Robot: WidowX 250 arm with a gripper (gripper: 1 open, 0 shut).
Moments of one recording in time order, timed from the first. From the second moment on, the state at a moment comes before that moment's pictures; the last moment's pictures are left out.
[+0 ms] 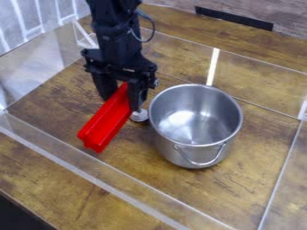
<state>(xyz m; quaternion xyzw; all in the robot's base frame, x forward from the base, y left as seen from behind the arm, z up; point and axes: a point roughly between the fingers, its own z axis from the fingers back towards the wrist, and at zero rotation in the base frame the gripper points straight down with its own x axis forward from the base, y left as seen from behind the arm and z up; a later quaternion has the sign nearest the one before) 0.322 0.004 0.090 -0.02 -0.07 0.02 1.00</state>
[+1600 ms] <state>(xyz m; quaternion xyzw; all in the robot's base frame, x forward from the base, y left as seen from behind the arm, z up) 0.319 0.021 0.029 -0.03 -0.06 0.02 1.00</state>
